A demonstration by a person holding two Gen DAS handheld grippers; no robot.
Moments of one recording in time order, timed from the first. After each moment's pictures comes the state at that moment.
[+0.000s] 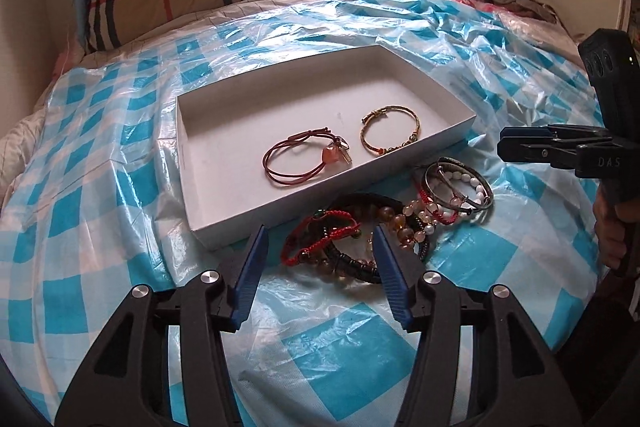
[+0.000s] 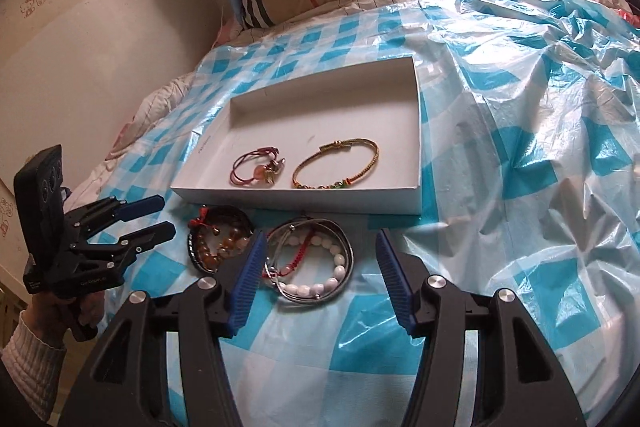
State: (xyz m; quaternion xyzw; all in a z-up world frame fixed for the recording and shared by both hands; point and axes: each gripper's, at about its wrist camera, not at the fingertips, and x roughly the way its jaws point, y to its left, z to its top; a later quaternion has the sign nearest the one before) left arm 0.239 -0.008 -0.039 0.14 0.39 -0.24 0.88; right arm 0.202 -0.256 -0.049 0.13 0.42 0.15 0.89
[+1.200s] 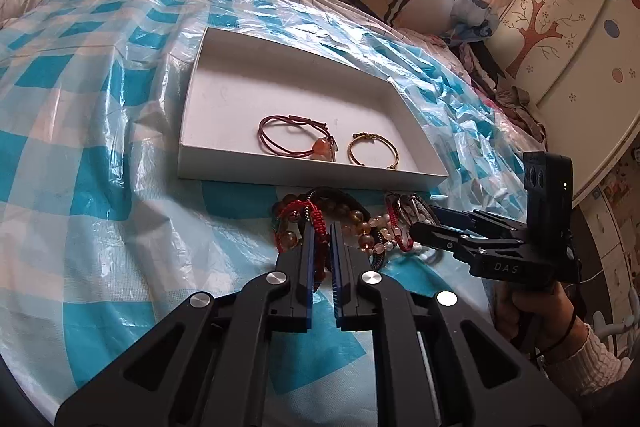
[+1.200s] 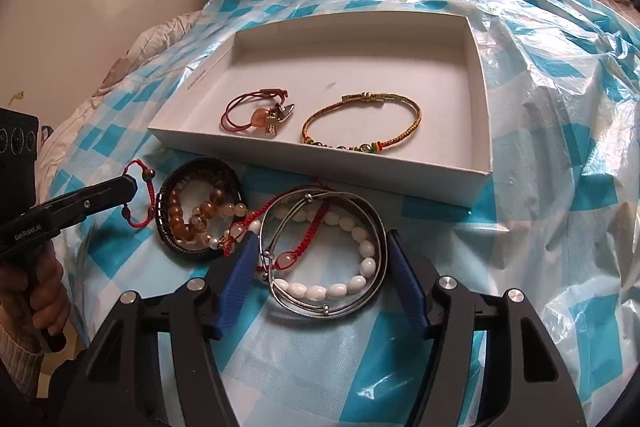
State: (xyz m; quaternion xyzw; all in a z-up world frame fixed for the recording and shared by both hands) left arm 0.230 0.038 -0.058 -0.13 0.42 -0.26 0.86; right arm 0.220 -0.221 -0.076 0.06 0.46 0.17 0.87
